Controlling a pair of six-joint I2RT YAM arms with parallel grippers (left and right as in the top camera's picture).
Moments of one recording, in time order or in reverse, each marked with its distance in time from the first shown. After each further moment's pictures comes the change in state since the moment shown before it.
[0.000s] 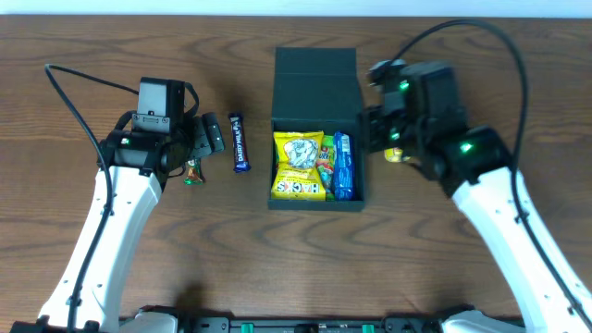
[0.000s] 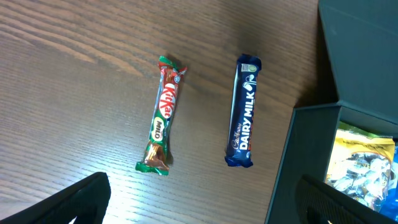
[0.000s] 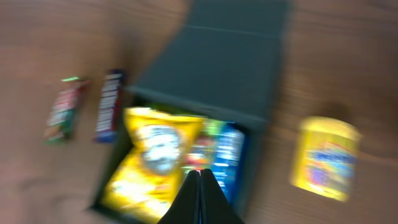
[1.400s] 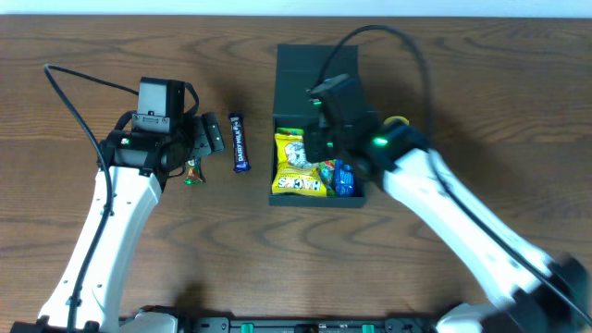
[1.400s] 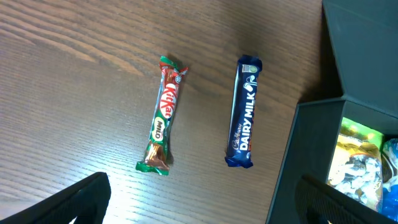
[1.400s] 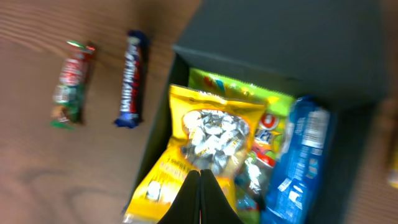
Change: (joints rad) left arm 0.000 0.000 0.000 -0.001 -0.003 -0.008; right arm 0.303 0.154 0.074 -0.009 0.128 0.176
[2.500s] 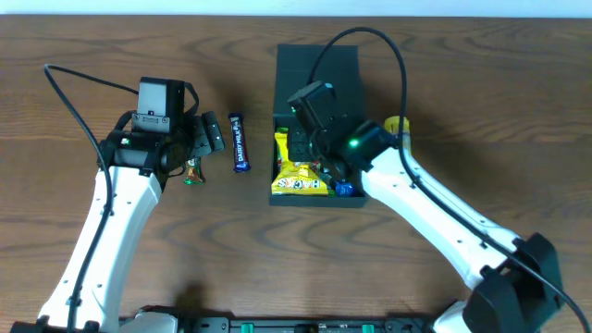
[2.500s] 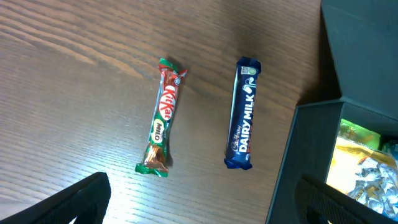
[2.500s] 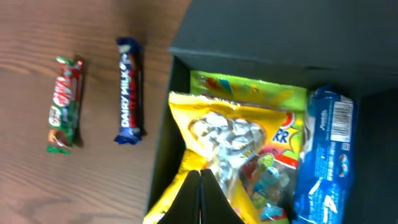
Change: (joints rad) left arm 0.000 0.000 0.000 0.006 0.000 0.000; right arm 0.072 0.117 0.012 0.056 0.111 0.183
